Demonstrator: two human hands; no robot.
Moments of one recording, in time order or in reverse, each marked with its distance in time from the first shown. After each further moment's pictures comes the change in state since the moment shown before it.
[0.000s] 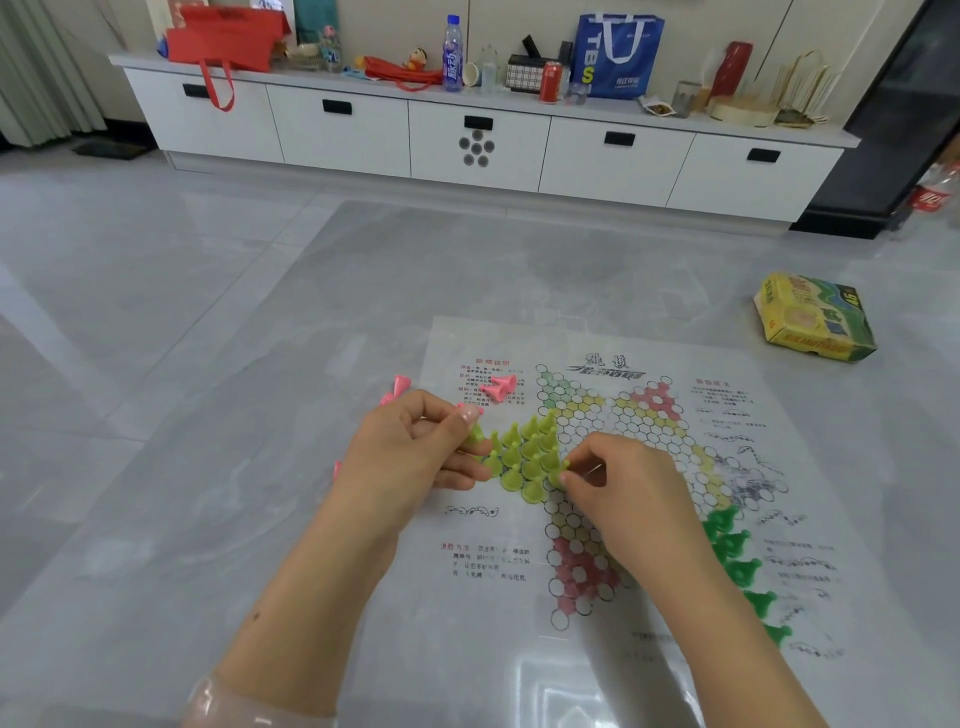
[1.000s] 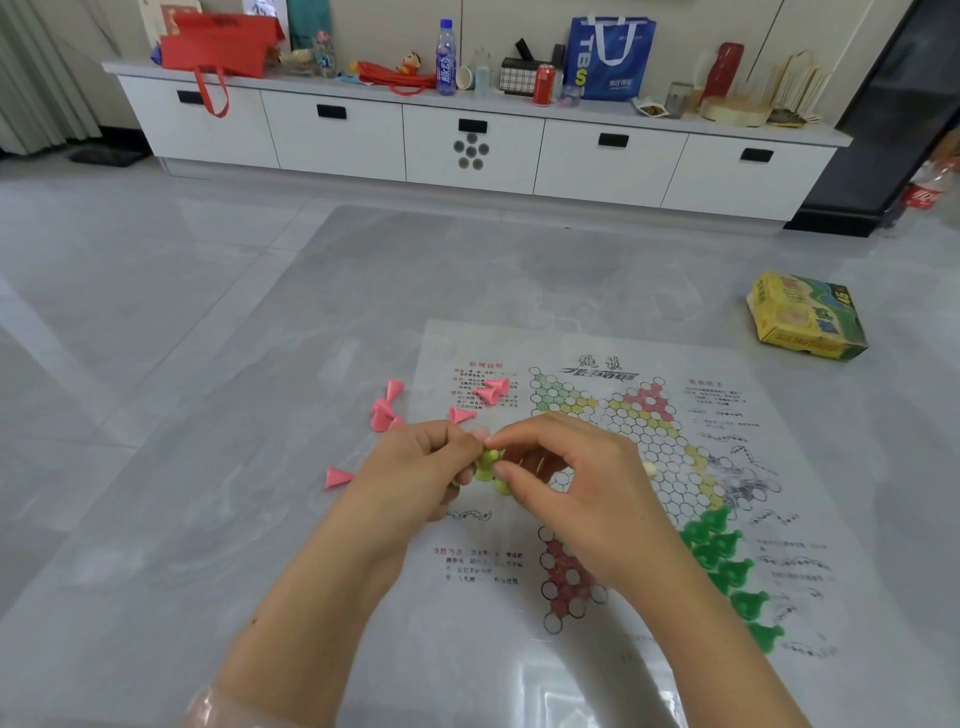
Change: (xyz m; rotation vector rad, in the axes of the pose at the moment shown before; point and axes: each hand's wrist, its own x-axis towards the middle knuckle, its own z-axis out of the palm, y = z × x) left_hand 0.000 -0.006 0.004 0.115 -0.139 -0.067; right_hand -0.009 -0.029 -0.007 0.442 -0.018 -0.470
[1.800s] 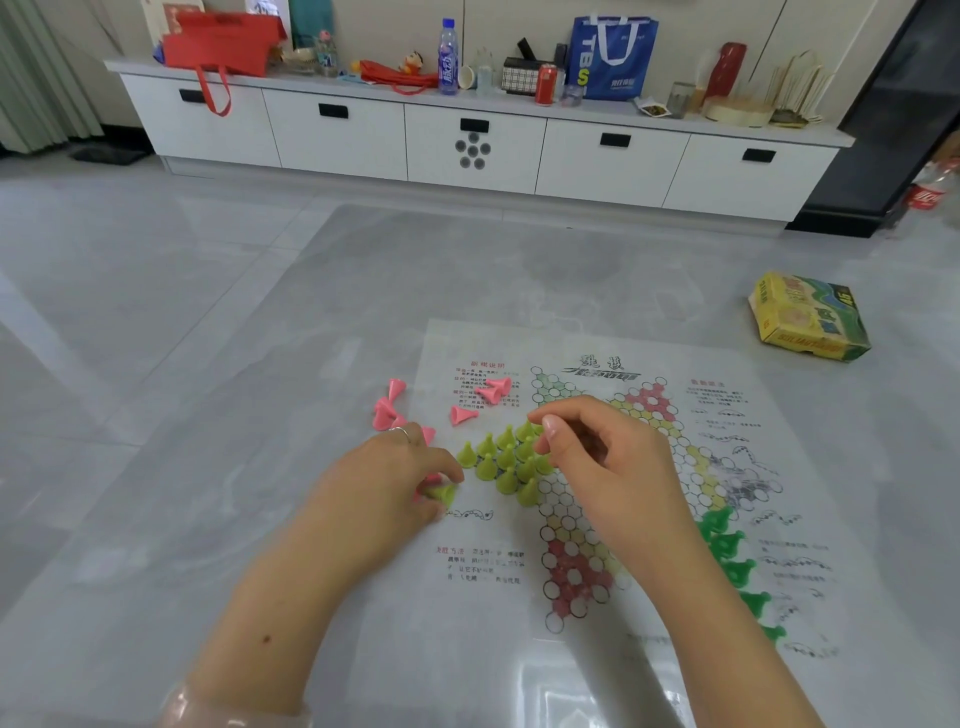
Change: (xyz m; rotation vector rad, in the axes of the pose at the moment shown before) left_hand 0.012 -0.018 -0.031 1.168 -0.029 0.336; right_hand 0.001 0.005 -0.006 0.150 0.170 0.239
